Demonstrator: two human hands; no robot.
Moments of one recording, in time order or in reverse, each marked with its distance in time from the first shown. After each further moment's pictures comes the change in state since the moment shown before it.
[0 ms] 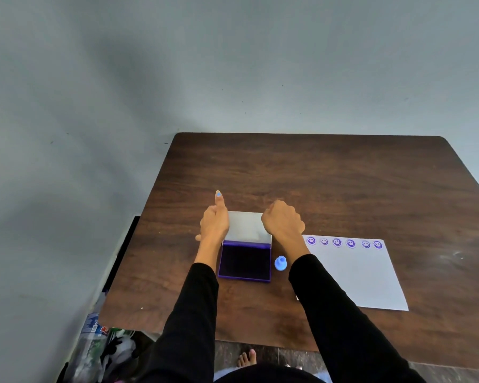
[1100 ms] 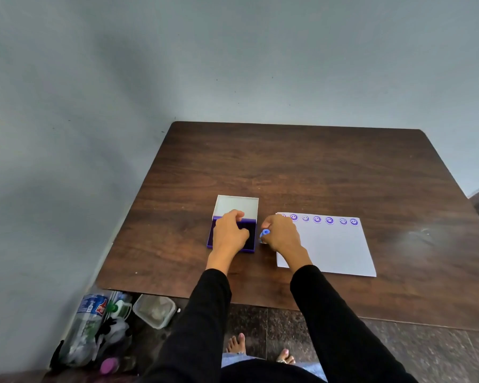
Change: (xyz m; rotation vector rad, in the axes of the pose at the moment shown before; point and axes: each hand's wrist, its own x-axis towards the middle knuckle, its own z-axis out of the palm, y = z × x) left_hand -0.081 -0.048 0.027 0.290 -0.116 0.347; right_hand -0.055 0.077 0.007 0.024 -0.116 -0.193
